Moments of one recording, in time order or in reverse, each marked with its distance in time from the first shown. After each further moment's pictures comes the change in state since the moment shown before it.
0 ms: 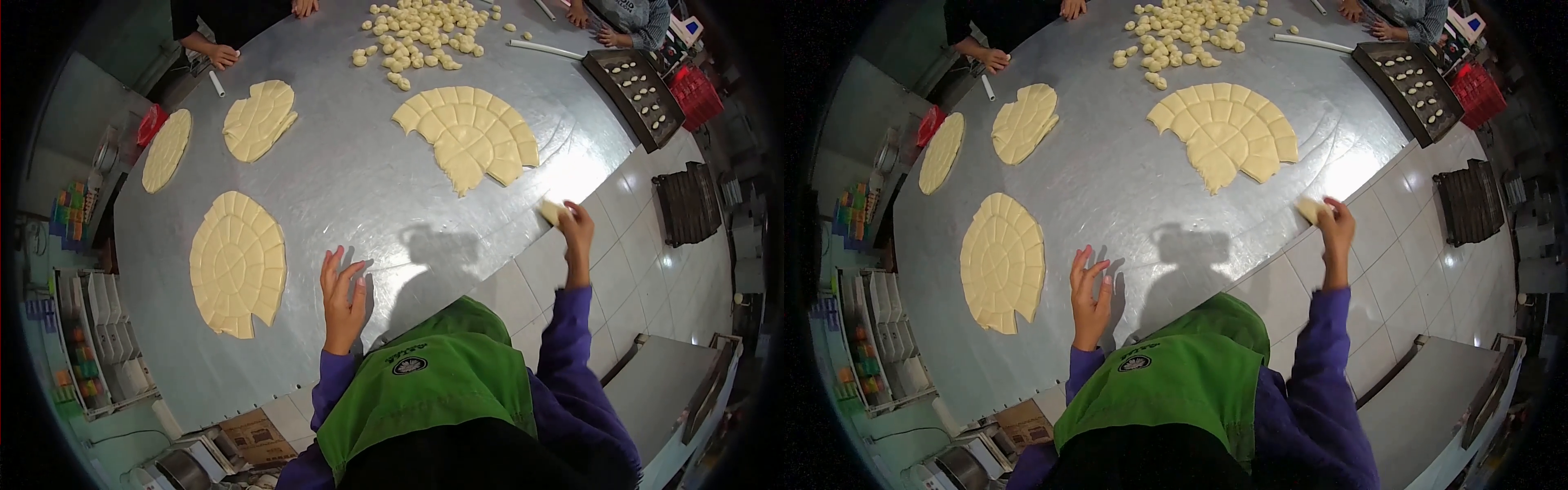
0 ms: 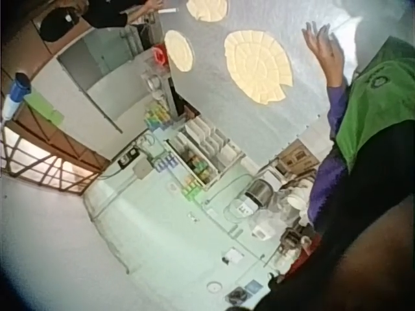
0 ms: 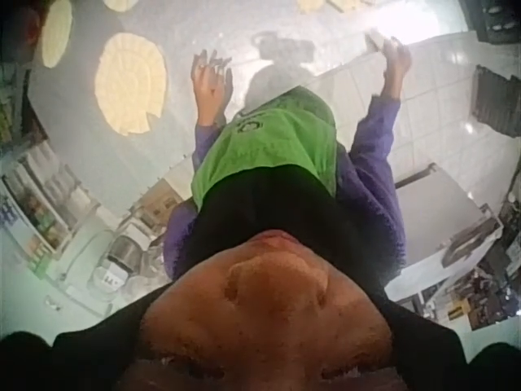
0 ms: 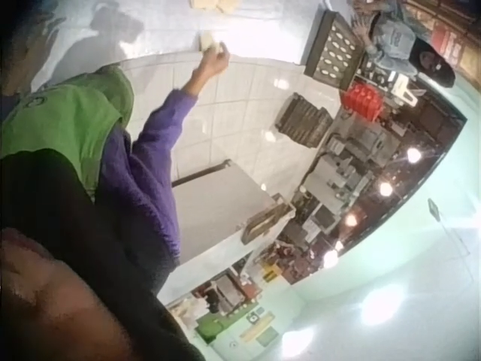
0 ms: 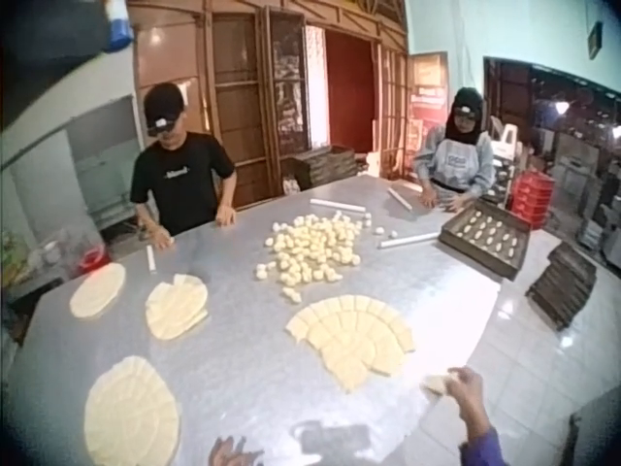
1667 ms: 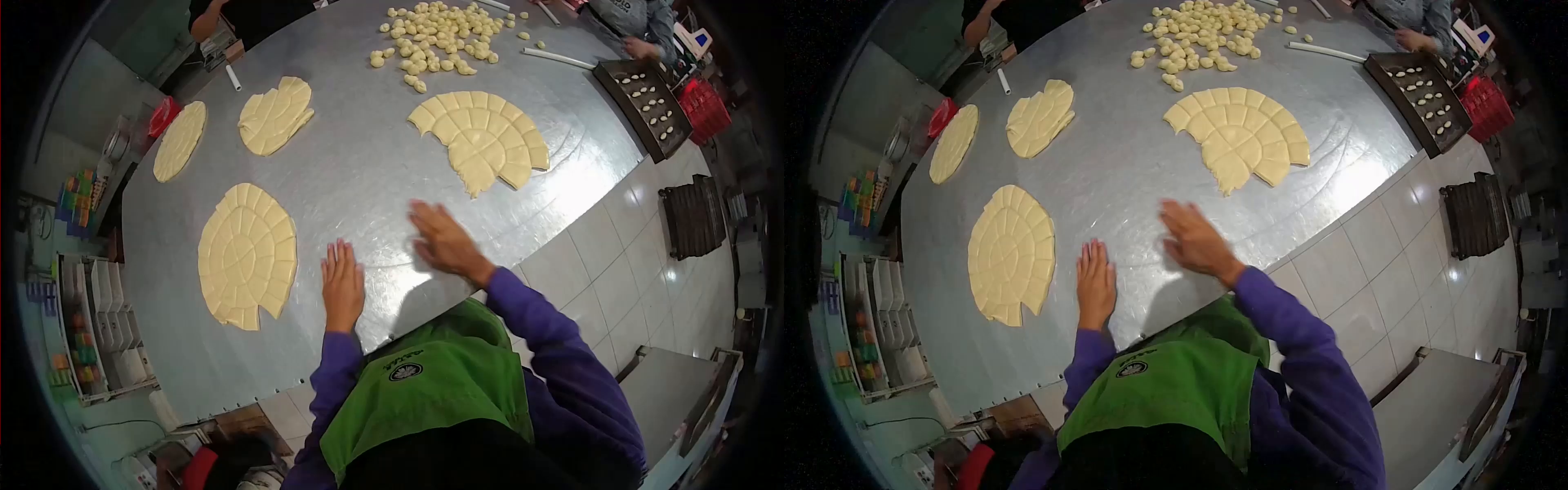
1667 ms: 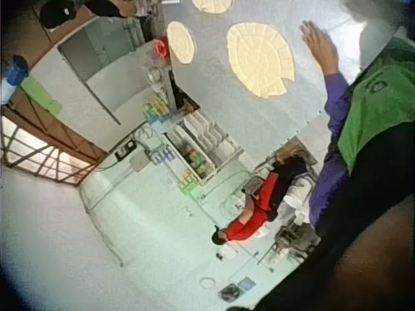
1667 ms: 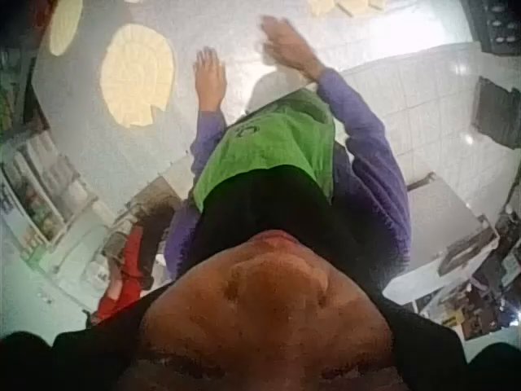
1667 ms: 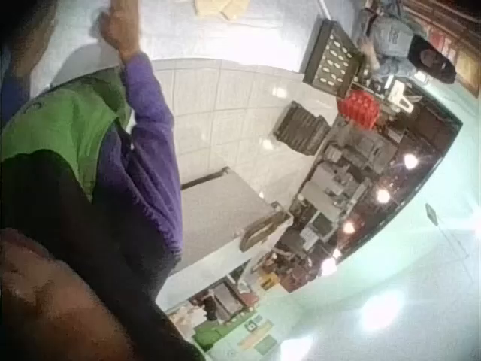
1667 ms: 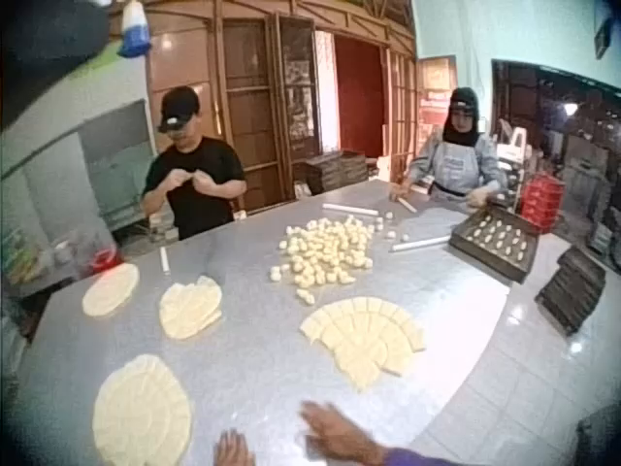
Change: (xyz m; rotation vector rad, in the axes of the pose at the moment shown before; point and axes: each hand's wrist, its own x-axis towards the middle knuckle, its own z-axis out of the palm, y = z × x) left_hand -0.002 -0.059 0.011 0.413 -0.073 -0.034; right_hand -0.119 -0.055 0.185 -0.460 -0.765 -1.069
